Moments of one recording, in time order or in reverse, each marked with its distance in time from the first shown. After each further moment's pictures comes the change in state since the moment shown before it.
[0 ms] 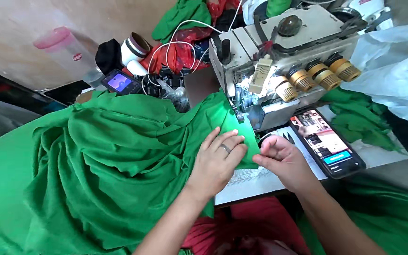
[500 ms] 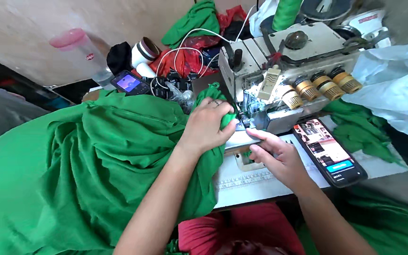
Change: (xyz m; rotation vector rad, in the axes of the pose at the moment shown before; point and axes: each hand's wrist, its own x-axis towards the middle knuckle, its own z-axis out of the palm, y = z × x) left_hand 0.053 -0.067 -0.017 -0.011 -0.197 -0.179; right_hand 0.022 0.005 0.003 -0.534 -0.039 -0.174
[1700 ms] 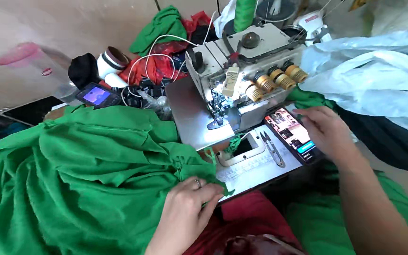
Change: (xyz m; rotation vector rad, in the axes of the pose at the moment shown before) left_hand -0.127 0.071 -0.007 -0.166 -0.028 -0.011; right_hand -0.032 0.027 -0.145 -0.757 0.147 0.151
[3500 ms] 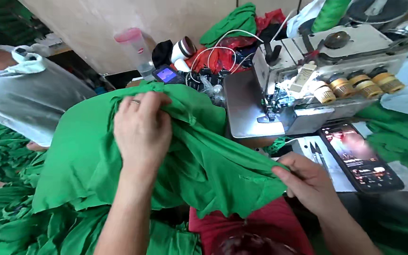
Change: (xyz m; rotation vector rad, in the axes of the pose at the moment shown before) left_hand 0.024 -0.022 -0.136 0.597 0.391 -0.299; right_hand -0.040 -0.152 0.060 0.981 -0.221 -0.280
